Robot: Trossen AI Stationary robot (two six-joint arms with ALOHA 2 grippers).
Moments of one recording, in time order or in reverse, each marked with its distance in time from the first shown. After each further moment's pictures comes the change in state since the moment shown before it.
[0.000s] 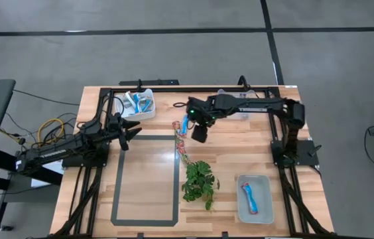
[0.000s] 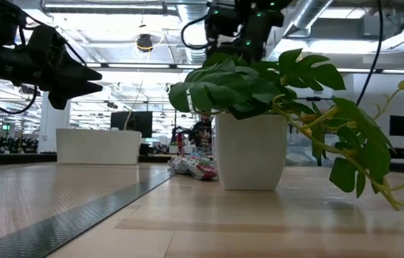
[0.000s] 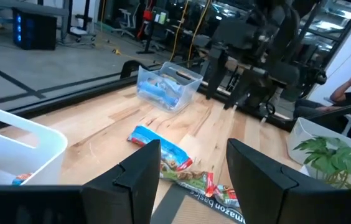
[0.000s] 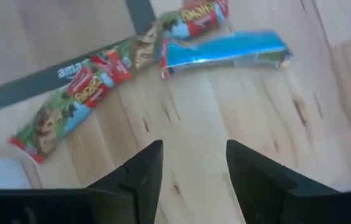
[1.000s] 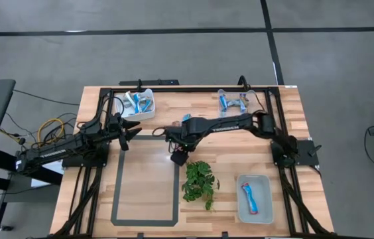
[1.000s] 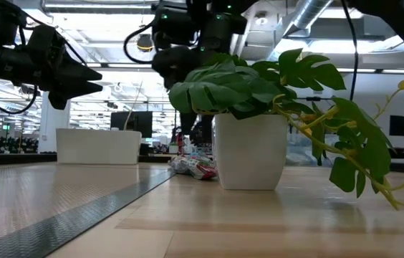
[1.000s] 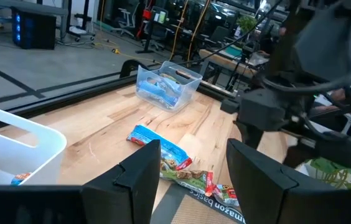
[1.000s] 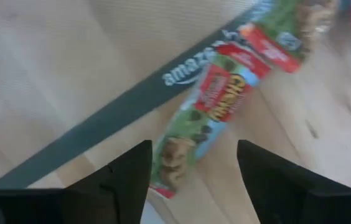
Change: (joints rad) left arm 0.000 0.000 0.000 0.000 0.001 0.000; right arm 0.194 0.368 0.353 -0.122 -0.140 0.452
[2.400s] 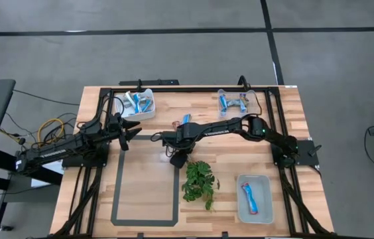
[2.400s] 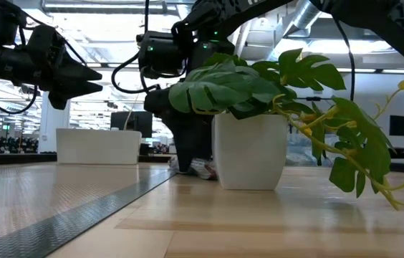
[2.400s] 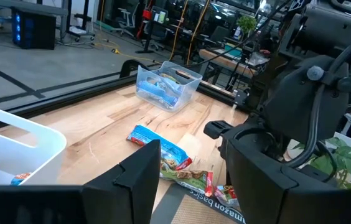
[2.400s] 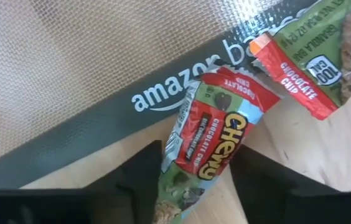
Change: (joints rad) left arm 0.000 0.000 0.000 0.000 0.000 0.000; right arm 0.007 0.146 0.060 0.013 0.040 -0.089
